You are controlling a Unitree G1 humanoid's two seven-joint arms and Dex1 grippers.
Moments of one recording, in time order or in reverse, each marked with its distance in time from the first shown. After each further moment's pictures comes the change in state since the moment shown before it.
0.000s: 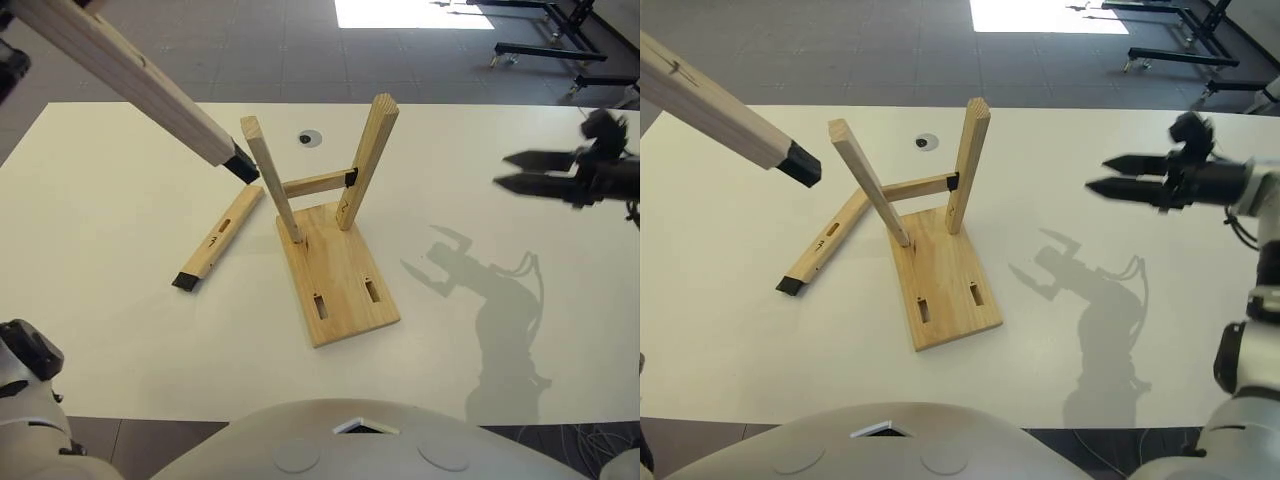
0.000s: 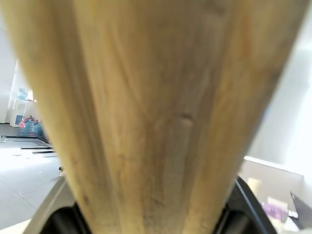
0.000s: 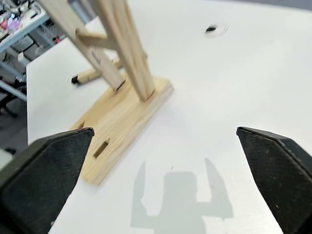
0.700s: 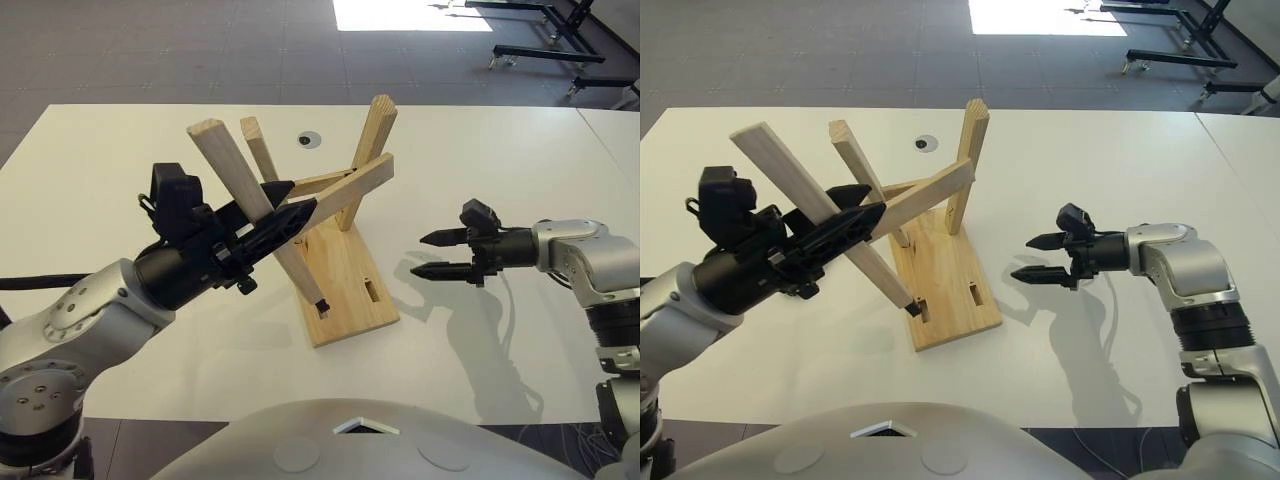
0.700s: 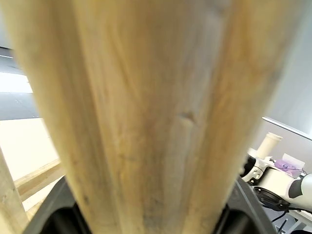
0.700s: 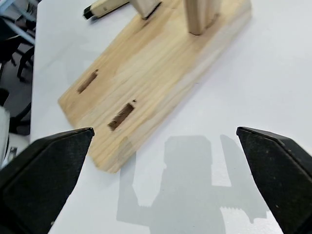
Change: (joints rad) left arm 0.533 -0.167 -0.482 -0.480 0.514 -0.228 -0.004; right arm 0.197 0.123 0.146 -0.313 -0.023 -0.060 -0.113
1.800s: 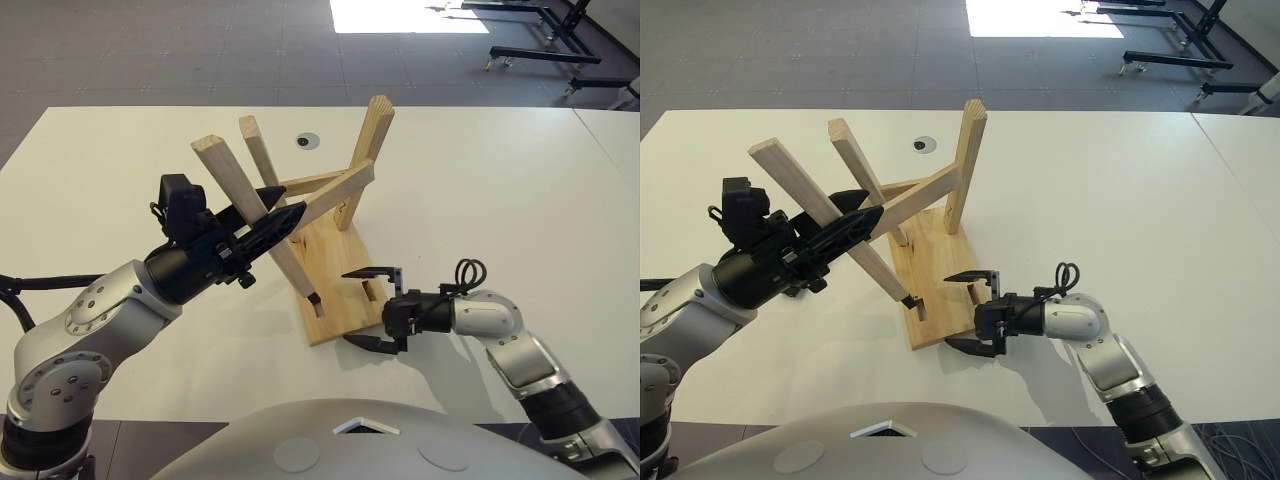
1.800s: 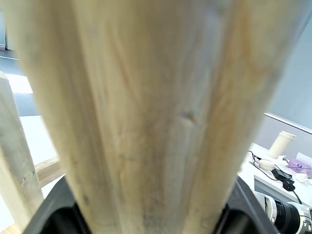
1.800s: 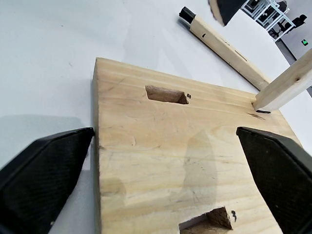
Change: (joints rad) left arm 0.034 0.012 -0.051 0.081 0.155 -0.060 -0.126; right arm 0.346 0.294 0.215 -0.161 -0.553 -1.051 -0.419
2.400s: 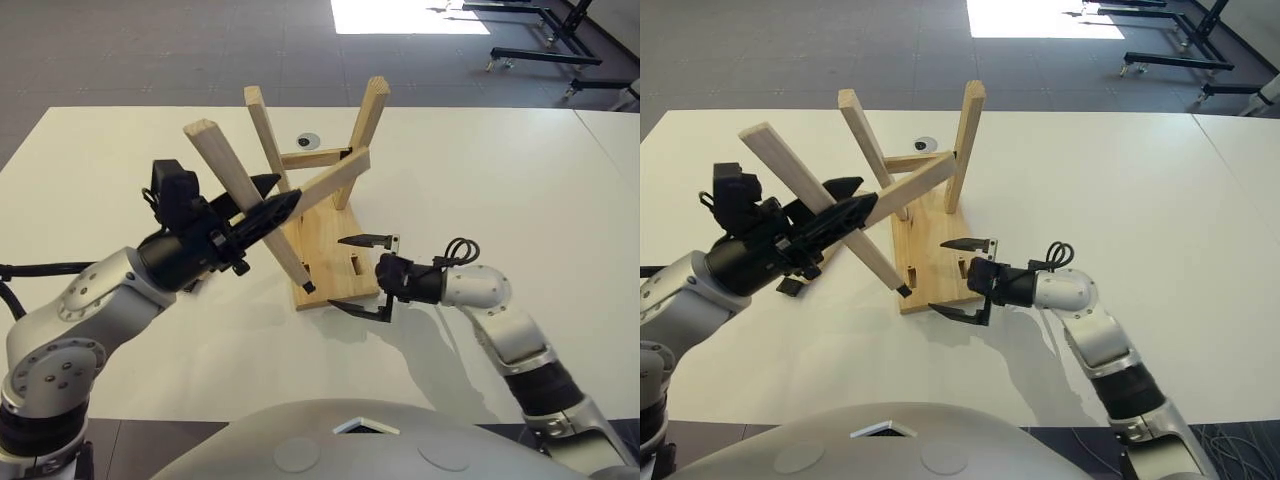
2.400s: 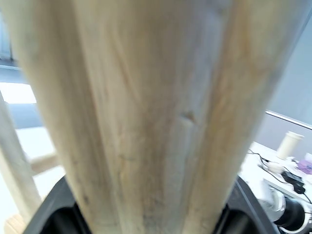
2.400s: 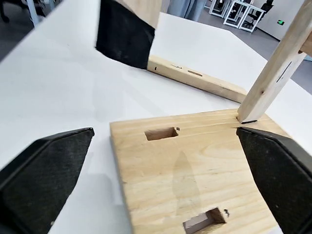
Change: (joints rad) left arm -0.111 0.045 0.069 0.076 -0.030 0.007 -0.021; right arm -0.137 -0.022 -0.119 -0.149 0.503 0.574 0.099
